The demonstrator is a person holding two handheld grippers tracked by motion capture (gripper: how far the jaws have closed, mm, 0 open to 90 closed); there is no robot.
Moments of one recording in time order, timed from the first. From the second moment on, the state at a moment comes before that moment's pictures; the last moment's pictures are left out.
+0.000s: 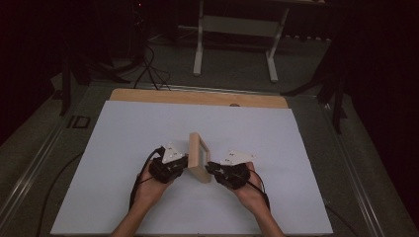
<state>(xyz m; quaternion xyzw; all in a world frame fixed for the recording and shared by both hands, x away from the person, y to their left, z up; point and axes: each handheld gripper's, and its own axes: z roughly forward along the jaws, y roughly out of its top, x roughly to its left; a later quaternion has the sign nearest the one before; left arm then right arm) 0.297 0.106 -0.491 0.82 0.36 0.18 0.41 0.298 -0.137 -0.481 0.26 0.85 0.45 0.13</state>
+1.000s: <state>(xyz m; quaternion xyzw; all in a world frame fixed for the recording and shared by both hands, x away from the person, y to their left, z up) 0.270 0.133 -0.460 0.79 0.36 0.18 0.47 0.297 -0.152 -0.478 0.27 0.84 0.45 0.14</state>
